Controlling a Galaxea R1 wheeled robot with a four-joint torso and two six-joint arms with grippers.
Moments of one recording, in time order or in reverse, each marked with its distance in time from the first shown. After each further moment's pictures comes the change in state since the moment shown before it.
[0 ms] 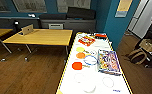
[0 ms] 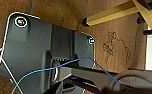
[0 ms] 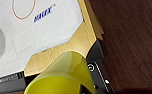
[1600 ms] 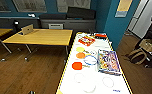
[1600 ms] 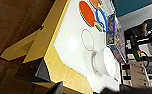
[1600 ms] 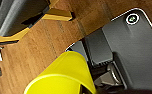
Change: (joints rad) left arm -0.632 -0.431 0.499 -0.231 0.083 -0.221; right arm -0.438 0.473 -0.143 -0.174 0.377 -0.023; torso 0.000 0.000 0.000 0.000
